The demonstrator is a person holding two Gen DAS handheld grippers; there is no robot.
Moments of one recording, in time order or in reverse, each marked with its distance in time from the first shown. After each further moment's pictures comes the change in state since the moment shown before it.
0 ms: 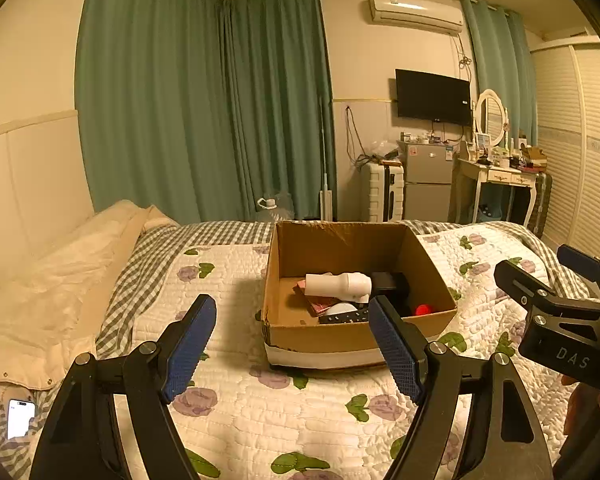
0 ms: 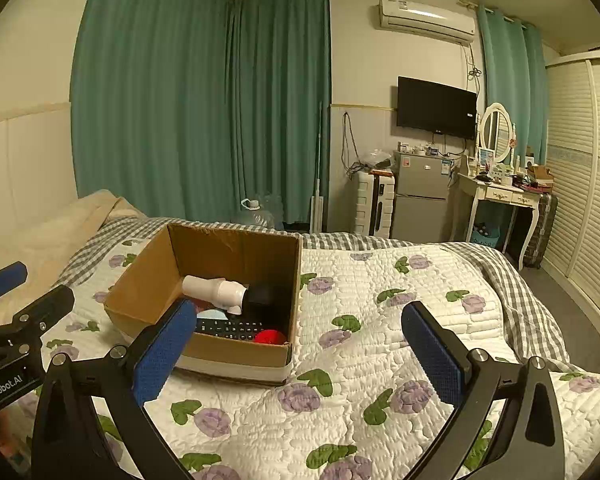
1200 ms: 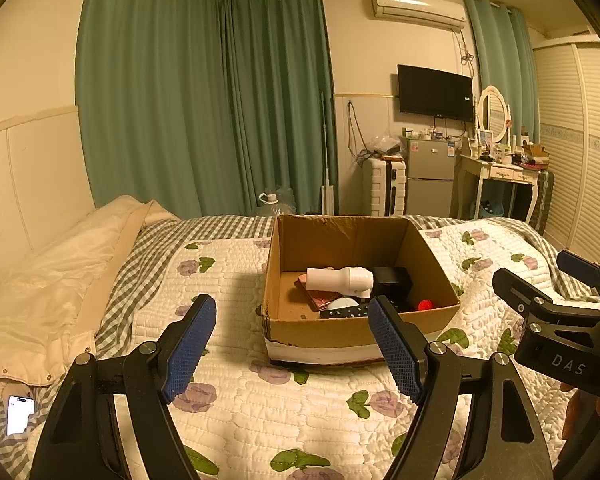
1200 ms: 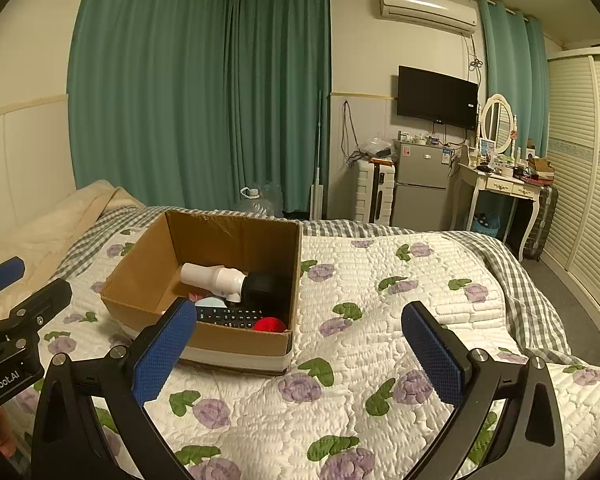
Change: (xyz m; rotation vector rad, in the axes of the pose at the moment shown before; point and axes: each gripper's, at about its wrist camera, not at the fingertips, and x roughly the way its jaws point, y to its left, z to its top) left arm 0.005 0.000 -0.003 -0.003 0.015 0.007; right arm 0.008 0.001 -0.005 0.002 0.042 -0.003
